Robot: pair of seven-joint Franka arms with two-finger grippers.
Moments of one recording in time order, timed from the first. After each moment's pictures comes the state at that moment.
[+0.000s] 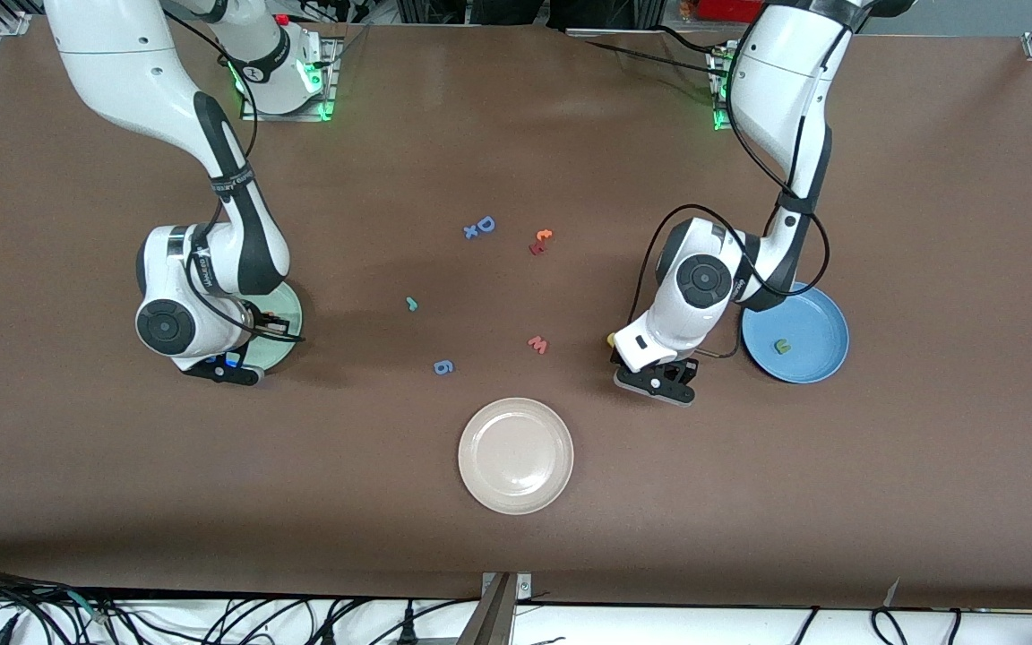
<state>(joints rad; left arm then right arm) -0.57 0.70 0.14 -1.76 -0.15 2.57 -0.04 0.34 0.60 -0.23 -1.83 0.07 2.06 0.26</state>
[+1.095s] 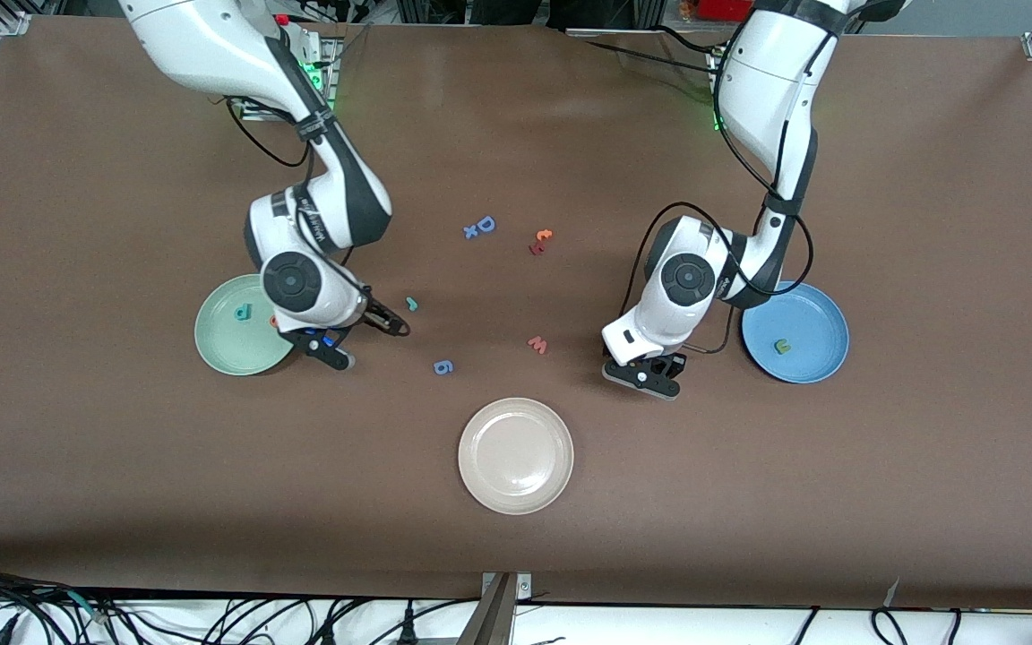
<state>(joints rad) -0.59 0.72 0.14 -1.76 -0.15 2.57 -0.04 0.48 0.56 -0.03 -1.77 0.10 2.15 0.99</state>
